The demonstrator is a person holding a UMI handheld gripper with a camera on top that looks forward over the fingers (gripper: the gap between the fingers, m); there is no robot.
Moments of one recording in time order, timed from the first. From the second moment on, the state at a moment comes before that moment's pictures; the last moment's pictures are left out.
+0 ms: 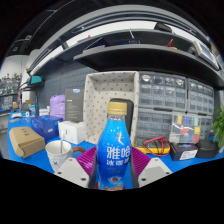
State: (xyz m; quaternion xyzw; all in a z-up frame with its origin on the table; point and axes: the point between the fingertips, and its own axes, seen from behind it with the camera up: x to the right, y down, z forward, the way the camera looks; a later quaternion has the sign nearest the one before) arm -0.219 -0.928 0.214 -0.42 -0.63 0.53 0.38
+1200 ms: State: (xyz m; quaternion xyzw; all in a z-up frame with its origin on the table) arm -0.011 -0.837 0.232 -0.56 -0.57 0.44 0.42
